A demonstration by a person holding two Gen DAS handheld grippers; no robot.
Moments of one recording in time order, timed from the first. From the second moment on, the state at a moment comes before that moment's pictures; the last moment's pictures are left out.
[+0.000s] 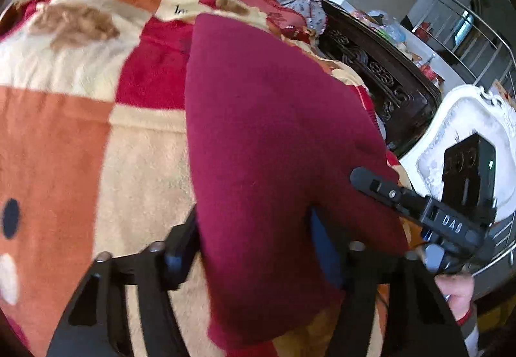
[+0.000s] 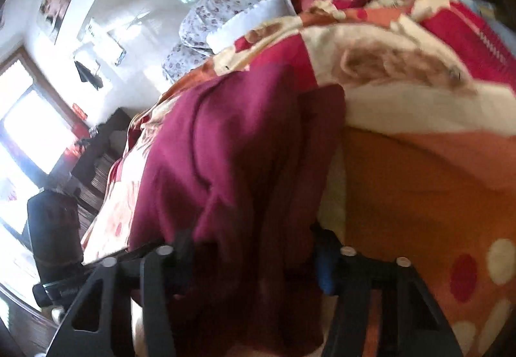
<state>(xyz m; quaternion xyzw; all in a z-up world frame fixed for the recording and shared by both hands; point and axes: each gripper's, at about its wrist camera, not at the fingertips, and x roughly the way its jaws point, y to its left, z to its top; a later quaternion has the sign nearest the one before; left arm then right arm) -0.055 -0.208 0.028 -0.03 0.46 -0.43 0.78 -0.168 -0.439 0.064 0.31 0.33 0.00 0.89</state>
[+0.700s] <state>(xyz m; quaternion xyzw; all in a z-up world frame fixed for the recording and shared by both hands) -0.160 -0.091 0.055 0.08 0.41 -0.32 0.85 -0.260 -0.328 0.104 0.27 0.34 0.03 0.90</state>
